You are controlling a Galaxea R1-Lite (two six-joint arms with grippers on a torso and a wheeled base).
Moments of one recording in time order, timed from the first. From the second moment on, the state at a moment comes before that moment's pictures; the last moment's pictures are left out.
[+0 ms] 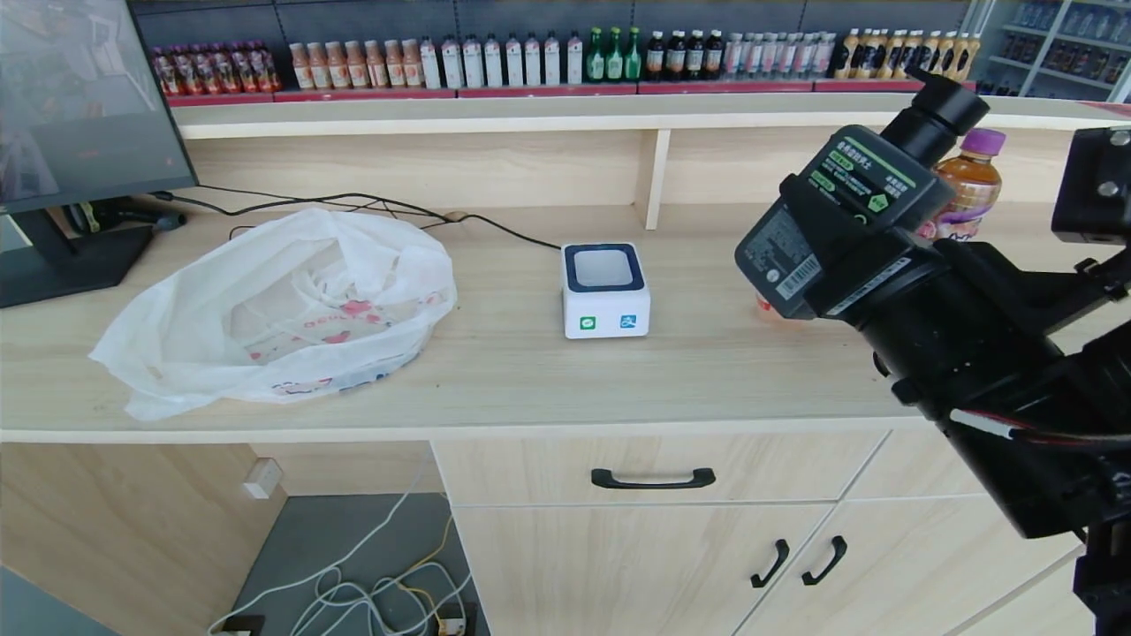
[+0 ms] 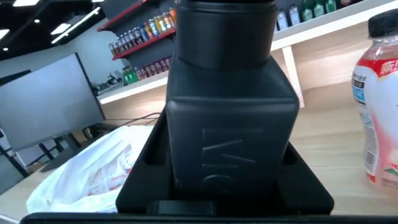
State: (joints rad) left arm 0.00 0.00 0.00 0.00 0.00 -0.01; right arm 0.71 1.59 -0.61 -1.48 -0.33 0.17
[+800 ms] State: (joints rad) left arm 0.00 0.00 0.00 0.00 0.00 -0.01; right arm 0.73 1.59 -0.58 -1.48 0.12 0.46
